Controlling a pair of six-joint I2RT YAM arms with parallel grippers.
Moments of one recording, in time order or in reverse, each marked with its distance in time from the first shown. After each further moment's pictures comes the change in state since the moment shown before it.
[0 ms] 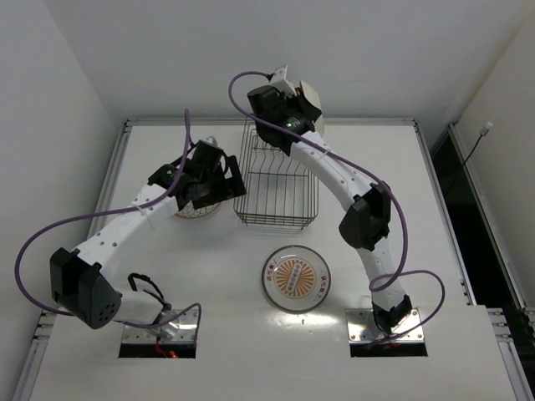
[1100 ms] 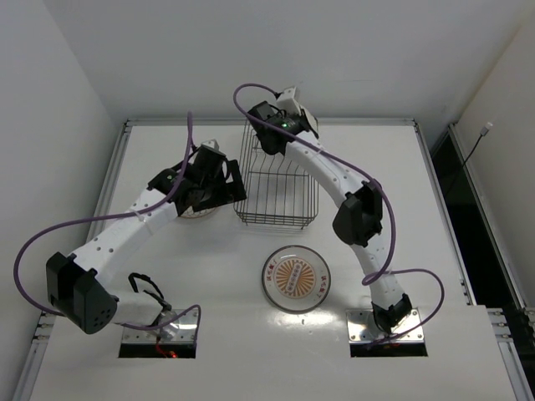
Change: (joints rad) left arm -0.043 -0.034 -0.022 -0.006 -0.047 0.014; right arm -0.010 0.094 0.071 -0.463 -0.116 0.513
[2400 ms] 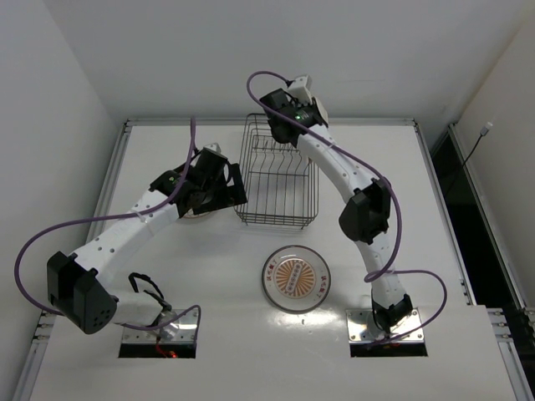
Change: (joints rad) left arm -0.013 -0.001 -0.020 -0.009 -0.001 0.003; right arm -0.072 -0.029 0.000 0.127 -0.026 -0.124
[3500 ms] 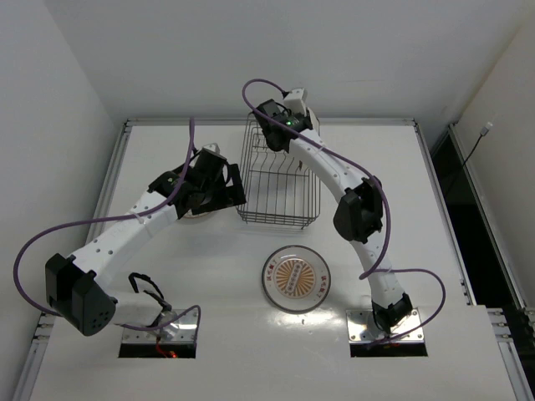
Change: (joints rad) left arm 0.000 -0.012 -0.006 -0.002 -0.011 0.006; right arm 0.021 0.067 0.002 -0.079 -0.090 0.209
